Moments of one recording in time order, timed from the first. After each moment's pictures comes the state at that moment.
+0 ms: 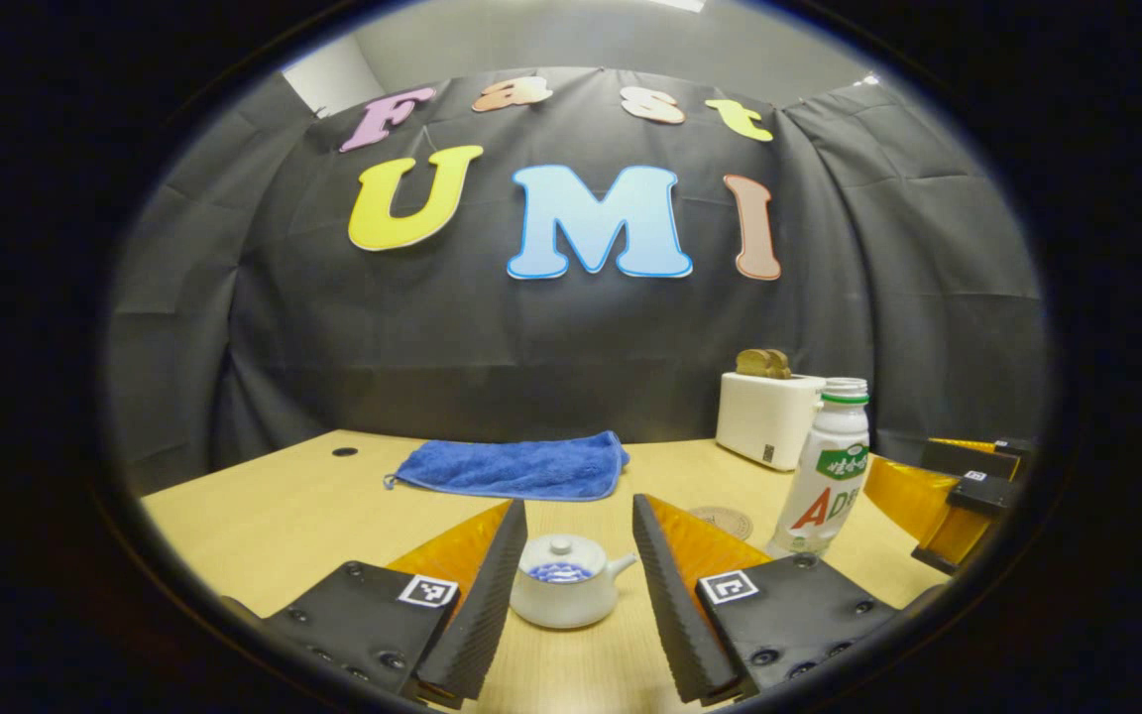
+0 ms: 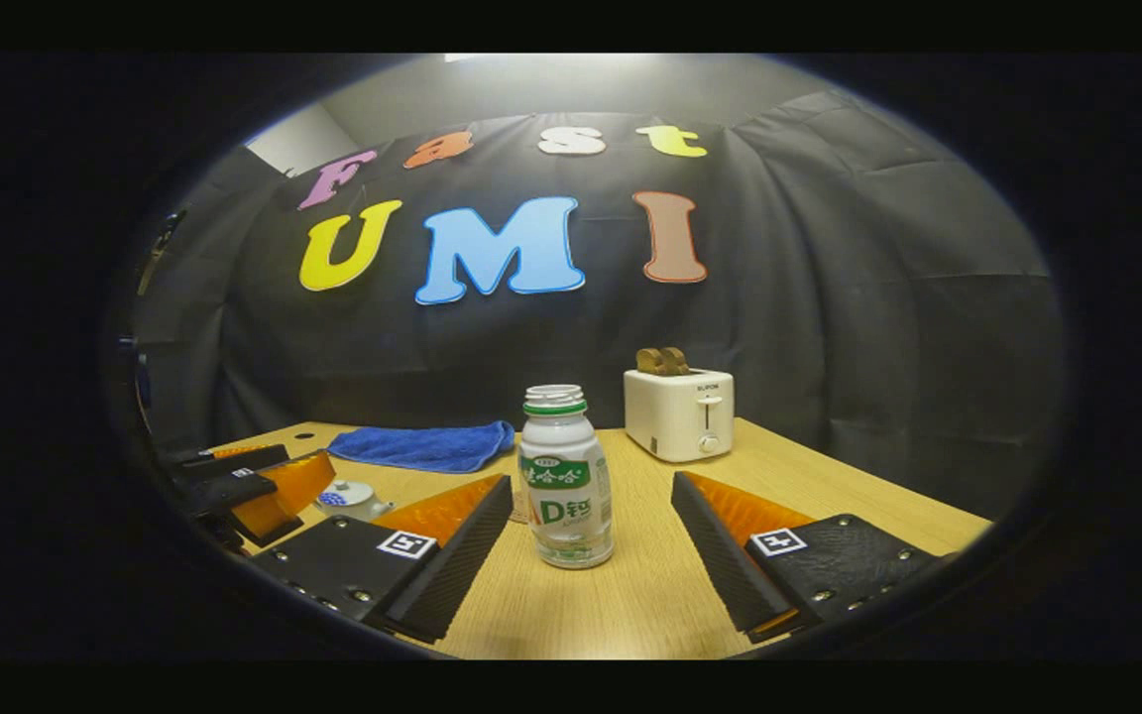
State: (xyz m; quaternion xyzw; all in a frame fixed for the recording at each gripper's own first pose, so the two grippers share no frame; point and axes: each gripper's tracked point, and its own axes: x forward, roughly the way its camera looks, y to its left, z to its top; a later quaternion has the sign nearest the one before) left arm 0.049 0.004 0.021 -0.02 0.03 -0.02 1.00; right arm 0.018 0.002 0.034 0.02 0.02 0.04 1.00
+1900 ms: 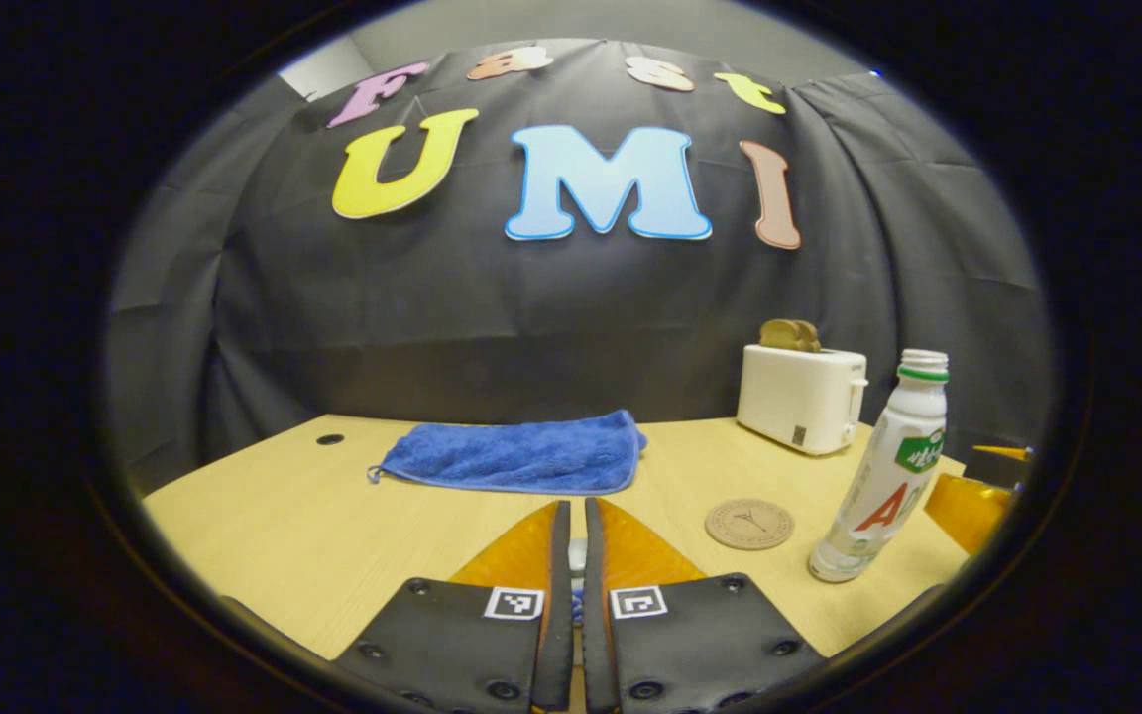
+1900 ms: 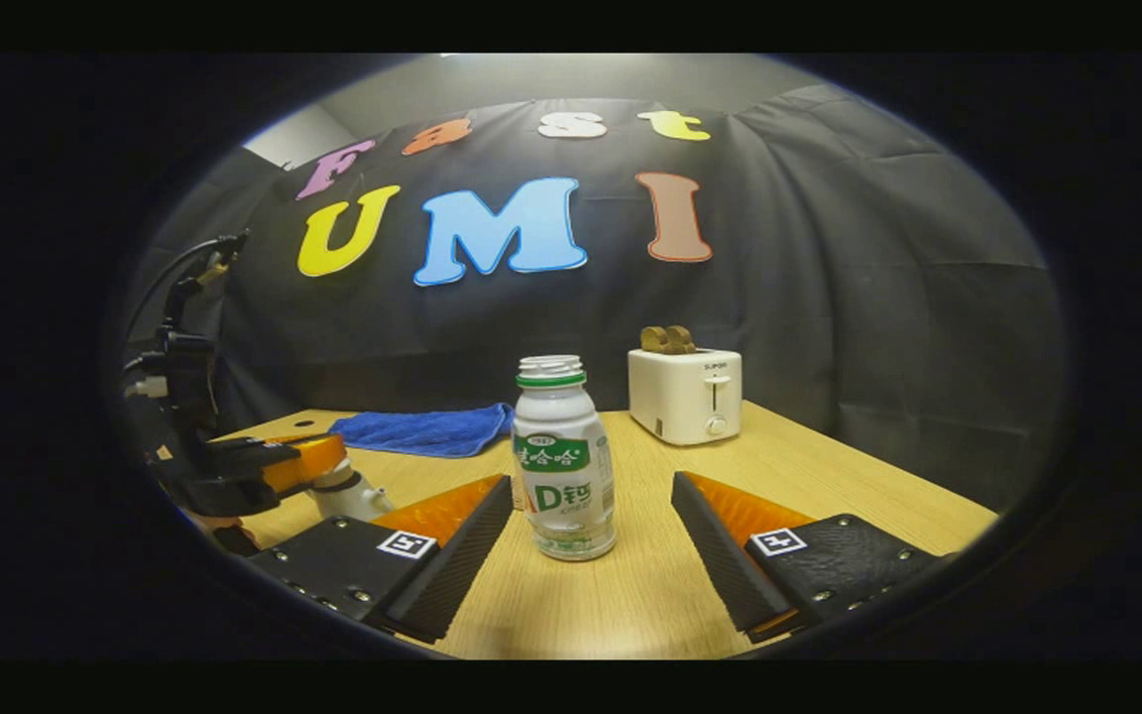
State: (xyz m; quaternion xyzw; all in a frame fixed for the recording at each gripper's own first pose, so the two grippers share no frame) left arm 0.100 0.016 0.009 -0.02 0.06 -0.02 1.00; right arm 0.029 0.003 0.018 0.02 0.04 0.05 1.00
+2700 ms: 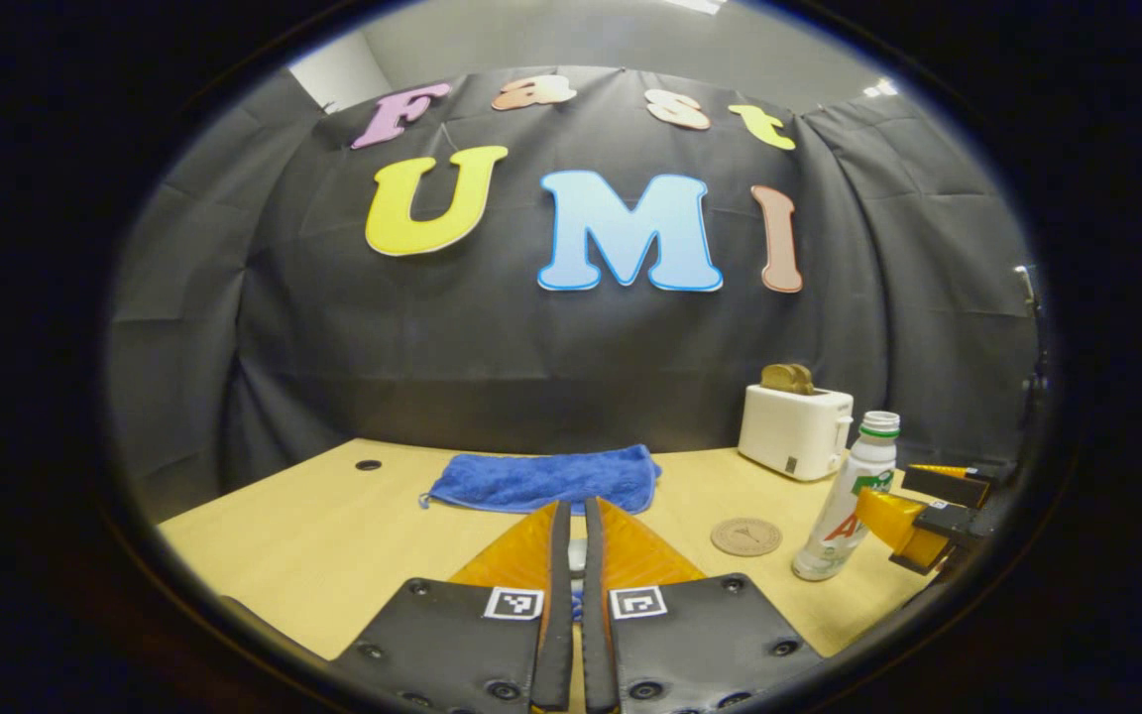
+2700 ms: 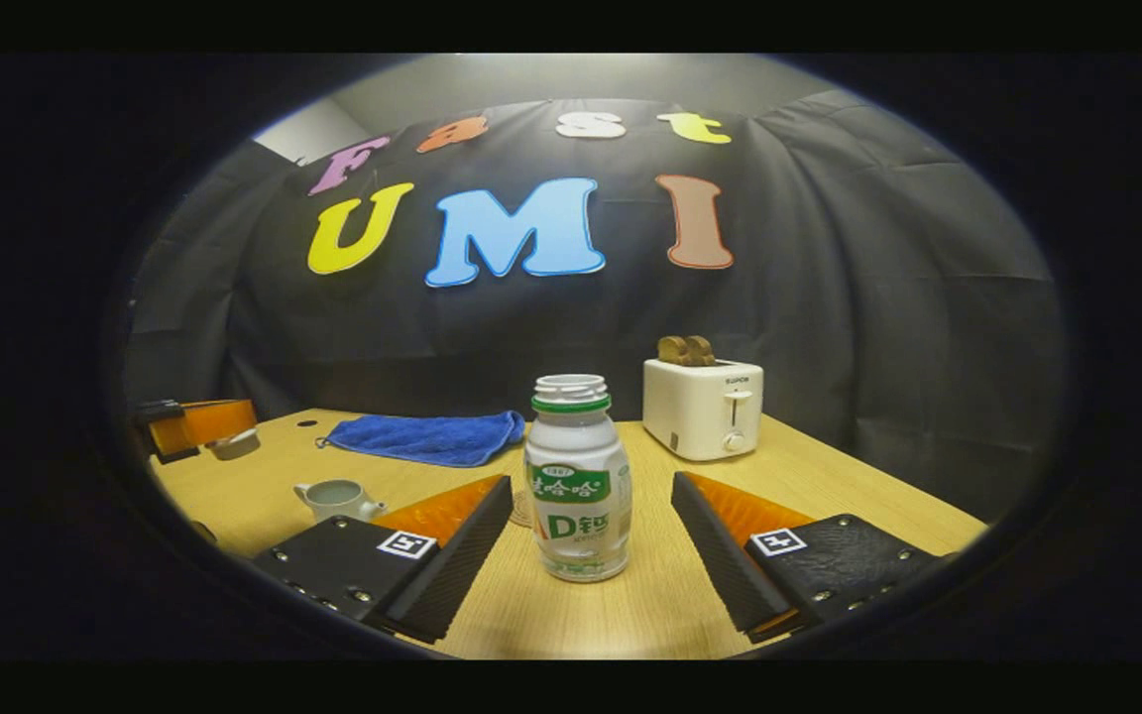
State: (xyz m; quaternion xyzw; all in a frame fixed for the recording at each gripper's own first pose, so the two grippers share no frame) left arm 0.036 0.070 0.059 -0.02 0.03 -0.01 1.00; right arm 0.057 0.017 0.029 0.00 0.04 0.07 1.00
